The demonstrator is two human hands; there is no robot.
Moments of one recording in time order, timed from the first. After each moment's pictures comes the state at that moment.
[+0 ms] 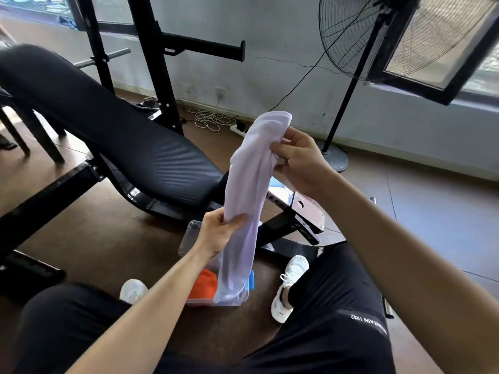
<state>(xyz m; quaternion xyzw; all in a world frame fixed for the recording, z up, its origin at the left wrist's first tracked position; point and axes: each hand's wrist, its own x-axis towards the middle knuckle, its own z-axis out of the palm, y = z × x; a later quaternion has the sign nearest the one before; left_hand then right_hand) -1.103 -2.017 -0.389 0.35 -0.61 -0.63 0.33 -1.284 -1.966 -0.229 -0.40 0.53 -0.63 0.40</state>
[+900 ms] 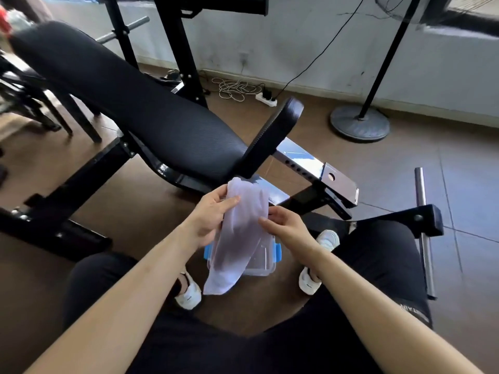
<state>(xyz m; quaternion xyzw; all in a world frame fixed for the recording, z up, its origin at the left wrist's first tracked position) -1.055 -2.028 -0.379 0.39 -0.53 -0.72 0.22 -1.223 -1.911 -0.418 -0.38 0.64 -0.48 0.48</state>
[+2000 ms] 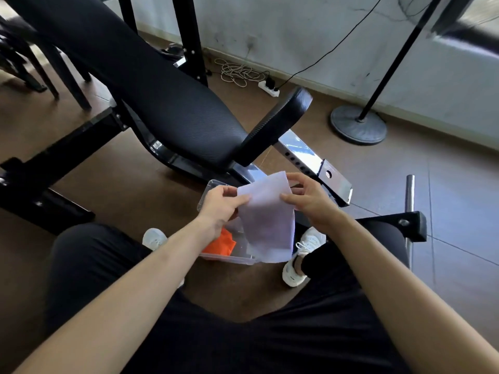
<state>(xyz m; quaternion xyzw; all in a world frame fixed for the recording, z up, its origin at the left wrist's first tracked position) -1.077 -2.011 -0.407 0.52 -0.46 -0.67 0.27 -1.281 -1.931 -0.390 -0.38 0.67 -0.44 0.46</state>
